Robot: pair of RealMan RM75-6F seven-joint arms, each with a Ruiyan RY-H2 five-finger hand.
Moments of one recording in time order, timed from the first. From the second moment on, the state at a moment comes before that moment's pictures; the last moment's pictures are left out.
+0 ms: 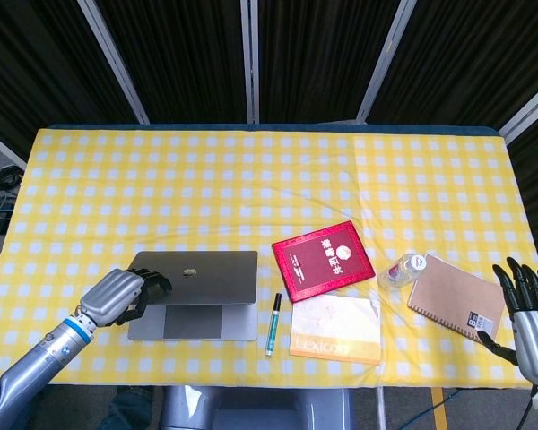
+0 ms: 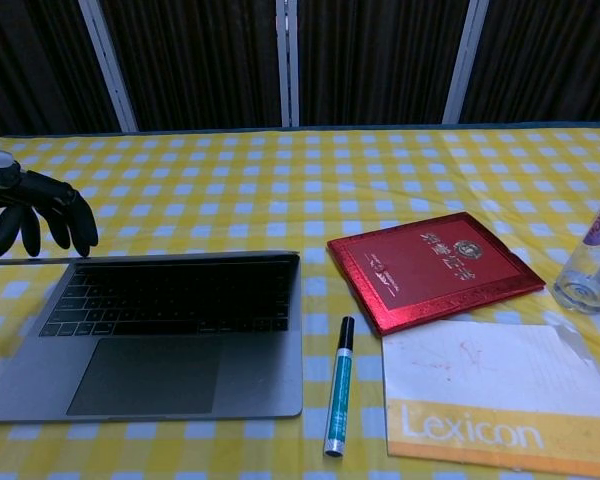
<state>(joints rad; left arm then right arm) -0.53 -1.06 0.00 -1.89 1.47 0.91 -0.07 -0.02 -1.00 0.06 -1.80 -1.58 1.60 -0.20</state>
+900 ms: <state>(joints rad) -0.55 -1.27 0.08 -1.76 1.44 0.82 0.04 -0.02 -1.00 0.05 -1.80 -1.57 1.60 -0.19</state>
